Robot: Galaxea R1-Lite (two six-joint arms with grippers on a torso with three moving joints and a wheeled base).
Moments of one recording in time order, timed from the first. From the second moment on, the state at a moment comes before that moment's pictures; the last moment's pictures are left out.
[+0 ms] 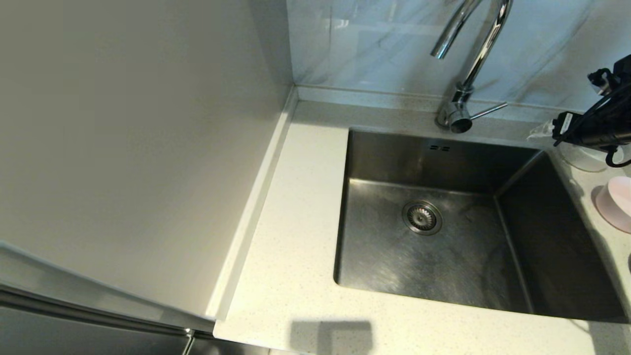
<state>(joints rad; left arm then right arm) 0.00 0.00 0.00 0.00 0.02 -0.02 -0.31 2.05 -1.99 0.39 0.07 0.16</state>
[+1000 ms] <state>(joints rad) 0.00 0.00 0.00 0.00 0.02 -0.02 -0.37 2.08 -1.99 0.25 0.05 -0.05</state>
